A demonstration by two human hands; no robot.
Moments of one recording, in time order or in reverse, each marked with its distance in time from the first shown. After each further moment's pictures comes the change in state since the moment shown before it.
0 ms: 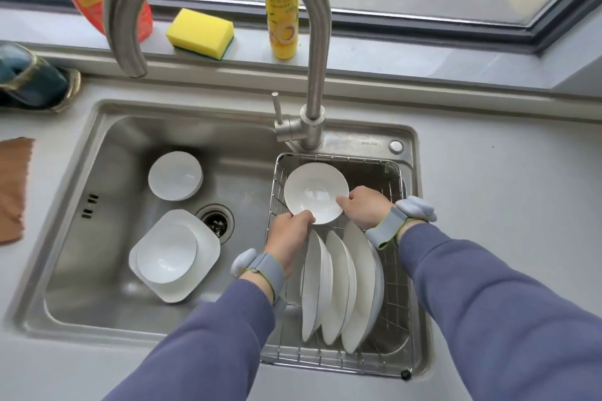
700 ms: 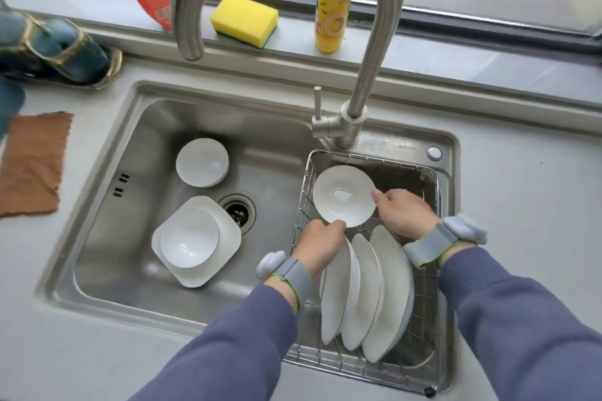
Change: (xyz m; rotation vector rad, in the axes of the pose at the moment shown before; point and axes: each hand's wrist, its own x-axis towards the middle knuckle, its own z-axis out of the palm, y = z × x) left_hand -0.020 0.002 -0.010 0.212 -0.061 0.007; right_hand -0.016 -0.006 -0.009 -0.042 0.056 0.018
